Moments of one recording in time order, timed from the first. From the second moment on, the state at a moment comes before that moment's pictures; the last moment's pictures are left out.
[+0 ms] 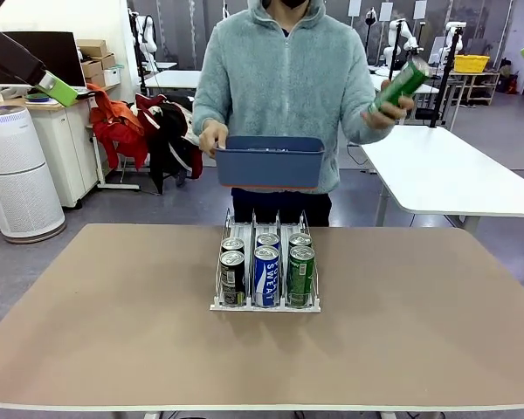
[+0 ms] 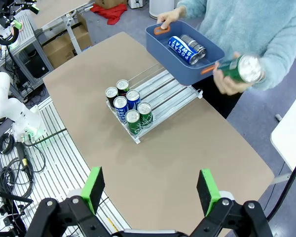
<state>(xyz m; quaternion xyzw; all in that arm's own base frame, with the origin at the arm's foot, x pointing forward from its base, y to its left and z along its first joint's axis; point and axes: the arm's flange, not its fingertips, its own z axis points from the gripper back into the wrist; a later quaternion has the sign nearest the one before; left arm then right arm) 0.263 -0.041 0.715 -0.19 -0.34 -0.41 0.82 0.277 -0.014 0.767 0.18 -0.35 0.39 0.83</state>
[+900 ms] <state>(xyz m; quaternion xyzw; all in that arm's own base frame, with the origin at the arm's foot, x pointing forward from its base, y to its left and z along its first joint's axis) 0.263 -0.041 0.715 -0.19 -0.34 -0.41 0.82 0.277 -0.014 0.767 0.18 -0.35 0.39 0.83</state>
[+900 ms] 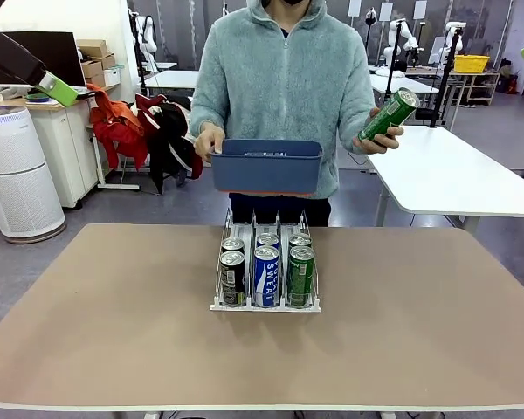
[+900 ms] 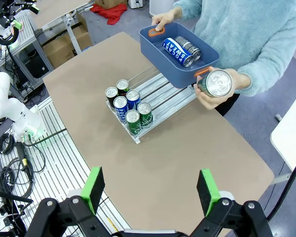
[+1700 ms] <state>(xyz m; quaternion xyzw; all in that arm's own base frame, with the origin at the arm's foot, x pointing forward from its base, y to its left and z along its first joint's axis) 0.263 -0.041 0.715 -0.19 -0.34 -0.41 0.82 0.277 -0.014 0.767 0.18 -0.35 0.39 0.83</state>
